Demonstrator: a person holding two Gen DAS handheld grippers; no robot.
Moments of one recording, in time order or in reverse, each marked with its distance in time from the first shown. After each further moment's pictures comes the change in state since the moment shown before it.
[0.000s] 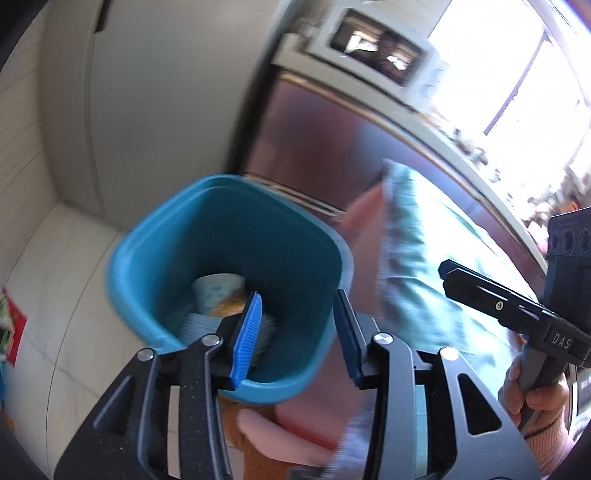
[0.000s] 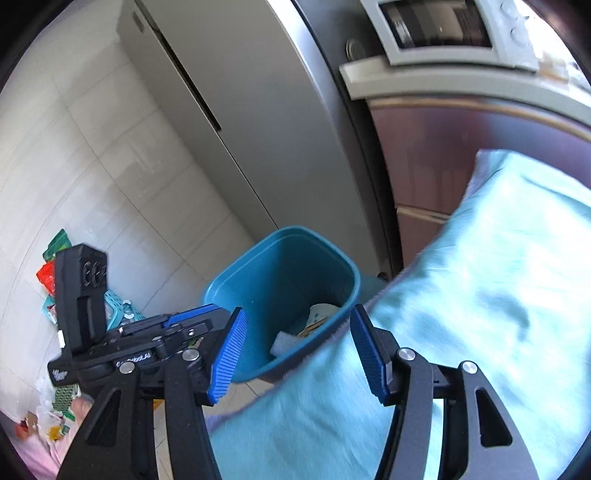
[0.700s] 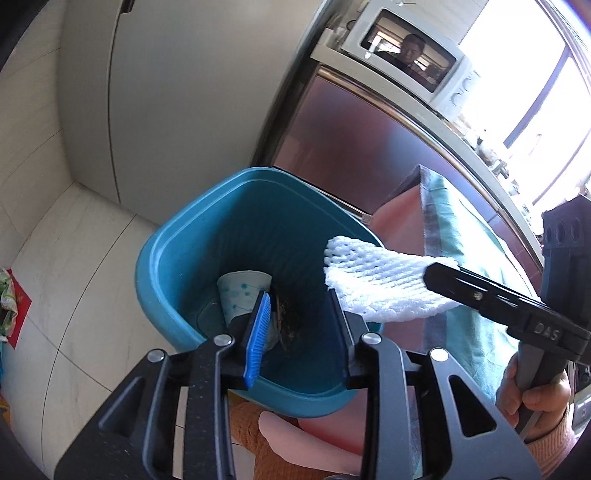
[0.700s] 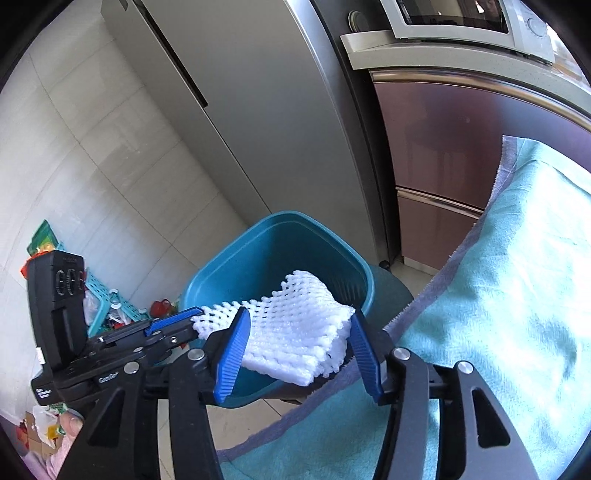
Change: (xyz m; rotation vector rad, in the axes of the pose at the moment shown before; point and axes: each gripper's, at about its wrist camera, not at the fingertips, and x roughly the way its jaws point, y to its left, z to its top) left arm 0.012 0.045 0.001 -0.106 0.020 0.089; right arm 0.075 0.008 0.024 0.014 0.128 -0.020
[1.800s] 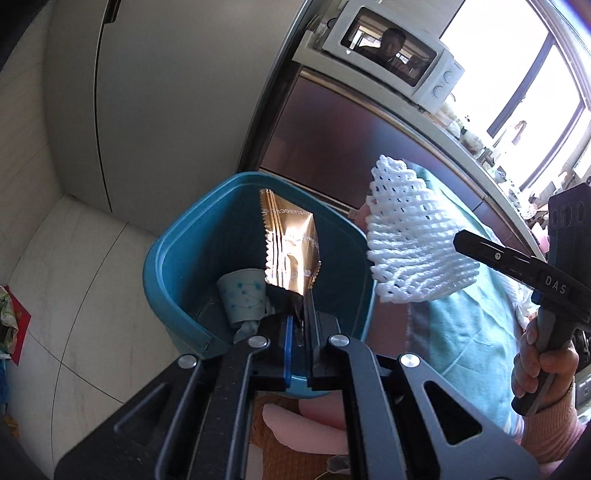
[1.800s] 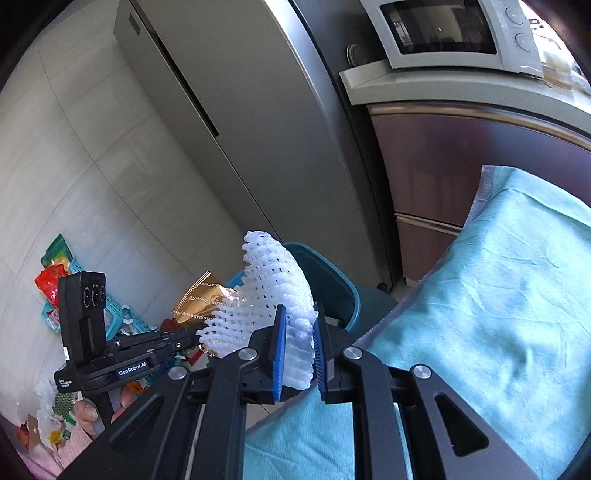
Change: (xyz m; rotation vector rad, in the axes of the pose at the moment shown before) left arm -0.023 0.007 0.002 0.067 0.014 -0.045; right arm -0.043 -0.003 -0.003 -0.004 -0.061 0.017
